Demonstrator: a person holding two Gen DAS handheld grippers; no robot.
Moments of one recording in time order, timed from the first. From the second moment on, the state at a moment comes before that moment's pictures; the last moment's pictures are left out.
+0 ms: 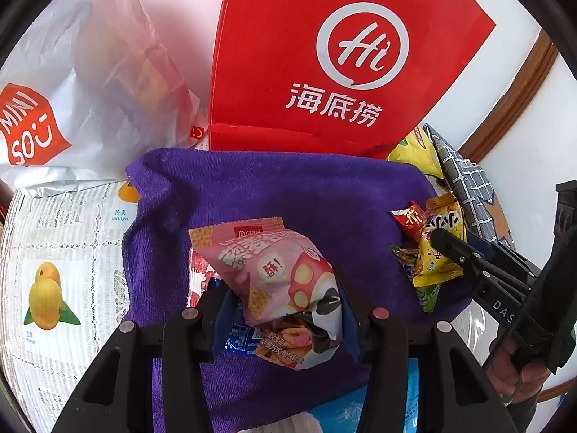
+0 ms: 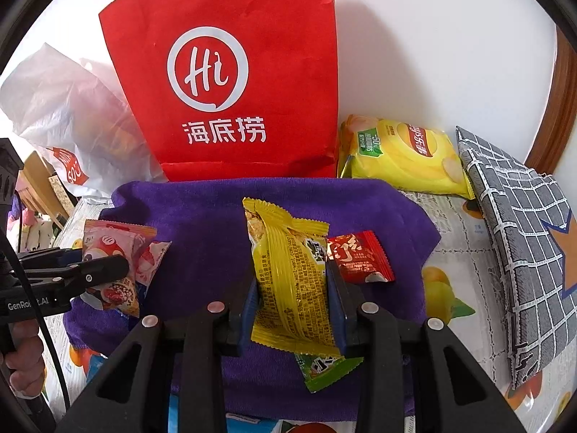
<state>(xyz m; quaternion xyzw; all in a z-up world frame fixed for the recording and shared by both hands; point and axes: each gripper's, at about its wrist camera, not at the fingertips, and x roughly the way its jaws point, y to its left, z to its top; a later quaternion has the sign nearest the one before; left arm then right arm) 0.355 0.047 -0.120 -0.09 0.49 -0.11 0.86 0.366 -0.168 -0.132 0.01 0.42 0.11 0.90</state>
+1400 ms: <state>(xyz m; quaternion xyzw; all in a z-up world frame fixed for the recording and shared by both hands) 0.357 0.047 -0.122 -0.09 0.50 -0.11 0.85 0.359 -0.165 -0.127 -0.01 0.42 0.11 0.90</state>
